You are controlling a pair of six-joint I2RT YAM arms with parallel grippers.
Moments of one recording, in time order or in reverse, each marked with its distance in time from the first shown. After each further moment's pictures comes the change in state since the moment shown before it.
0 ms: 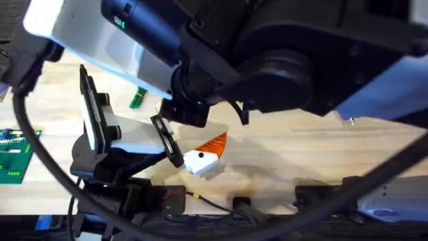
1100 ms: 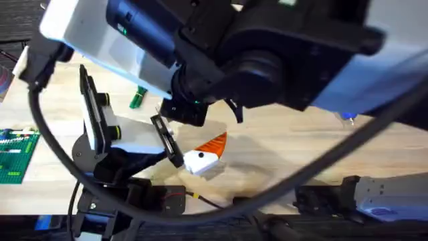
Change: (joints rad) left arm 0.000 0.000 0.000 0.000 0.000 0.000; right arm -0.013 0.032 -0.004 0.000 -0.010 0.015
